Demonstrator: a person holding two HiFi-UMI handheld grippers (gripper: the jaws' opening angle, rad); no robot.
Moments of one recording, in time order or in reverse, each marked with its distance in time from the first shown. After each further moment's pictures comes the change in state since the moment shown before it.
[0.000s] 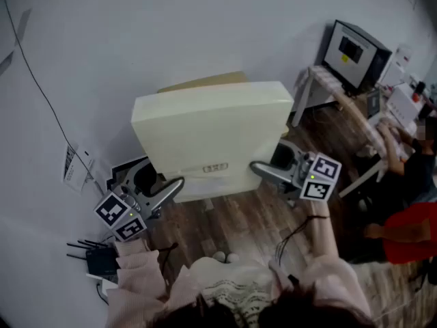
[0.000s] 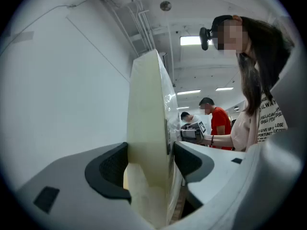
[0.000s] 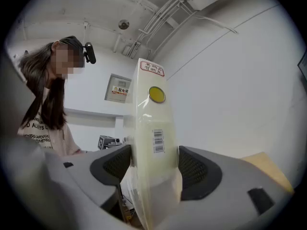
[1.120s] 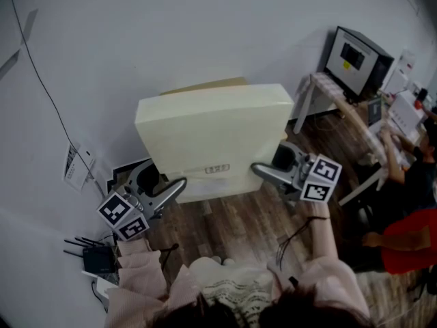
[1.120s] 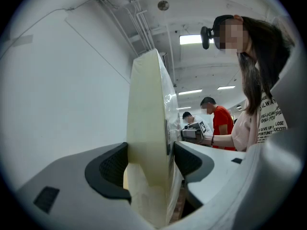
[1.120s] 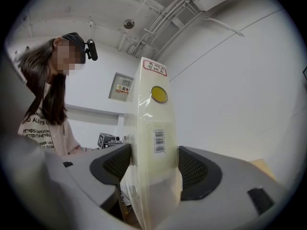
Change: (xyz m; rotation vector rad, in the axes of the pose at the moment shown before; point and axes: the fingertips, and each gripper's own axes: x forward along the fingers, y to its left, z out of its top) left arm 0.023 -0.019 0.001 0.011 -0.015 0.030; right arm -0.024 -0.010 0.008 -0.057 0.008 0.034
